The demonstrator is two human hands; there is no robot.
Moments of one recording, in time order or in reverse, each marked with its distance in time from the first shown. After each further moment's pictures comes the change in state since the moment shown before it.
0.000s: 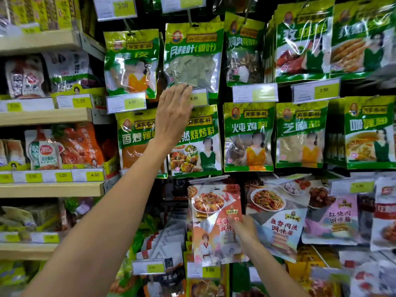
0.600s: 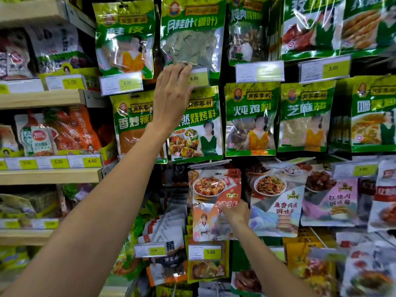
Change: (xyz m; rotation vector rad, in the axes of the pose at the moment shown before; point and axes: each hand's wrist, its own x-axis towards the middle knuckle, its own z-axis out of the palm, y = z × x) left_hand 0.000 -0.005 0.004 -0.084 -0.063 -0.041; right_hand 0.011 0.006 0.026 -0.165 0.152 0.037
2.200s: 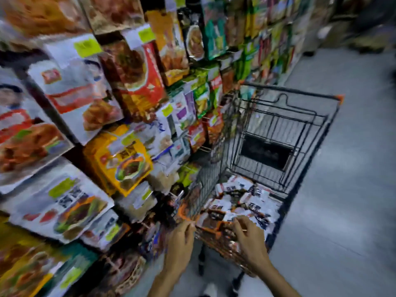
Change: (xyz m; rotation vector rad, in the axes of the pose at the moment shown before) left_hand -0.331 0.771 -0.070 -1.384 -1.465 -0.249; right_hand -0.168 0.423 -0.588 -0.189 0.663 0.443
